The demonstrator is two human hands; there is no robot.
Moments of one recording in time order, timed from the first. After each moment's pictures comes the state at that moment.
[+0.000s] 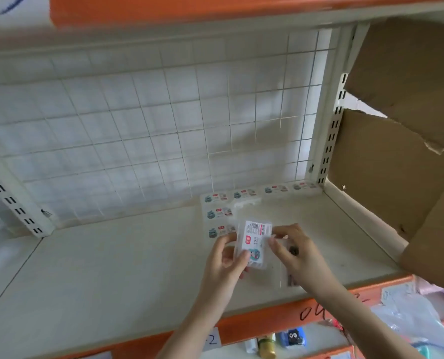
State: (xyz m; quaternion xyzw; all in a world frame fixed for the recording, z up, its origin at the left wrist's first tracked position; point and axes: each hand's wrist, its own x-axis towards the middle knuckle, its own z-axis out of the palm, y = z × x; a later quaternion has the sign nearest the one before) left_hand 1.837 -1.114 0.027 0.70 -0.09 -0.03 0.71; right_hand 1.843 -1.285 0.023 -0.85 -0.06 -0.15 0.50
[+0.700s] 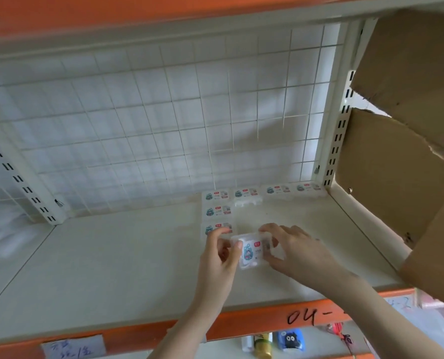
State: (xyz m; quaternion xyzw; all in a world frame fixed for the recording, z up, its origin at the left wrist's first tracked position) left_hand 1.840 -1.134 0.018 0.76 -0.07 0.13 0.63; right_hand 1.856 -1.312 0.044 -0.97 -0.16 -0.08 0.15
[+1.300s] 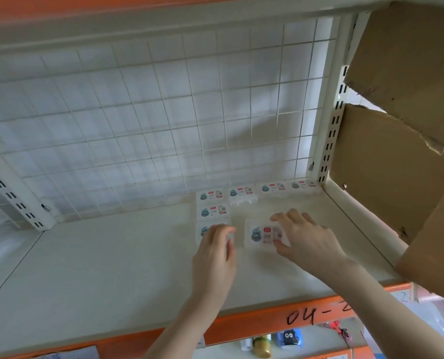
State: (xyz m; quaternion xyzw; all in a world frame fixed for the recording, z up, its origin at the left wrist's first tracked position) left_hand 1.866 -1.129 0.004 0.88 -0.15 0.30 0.33; right_hand 1.869 -1.322 0.047 -0.99 -0.09 -0.09 0.05
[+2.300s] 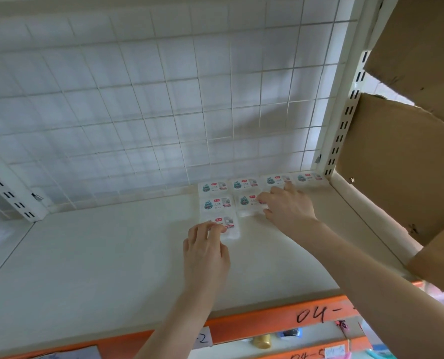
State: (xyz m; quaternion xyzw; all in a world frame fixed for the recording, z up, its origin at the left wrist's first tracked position) left_hand 1.879 -1.106 -0.007 0.94 -0.08 0.26 0.21; right_hand 1.947 -1.289 0.044 -0.99 -0.07 -0.06 -0.05
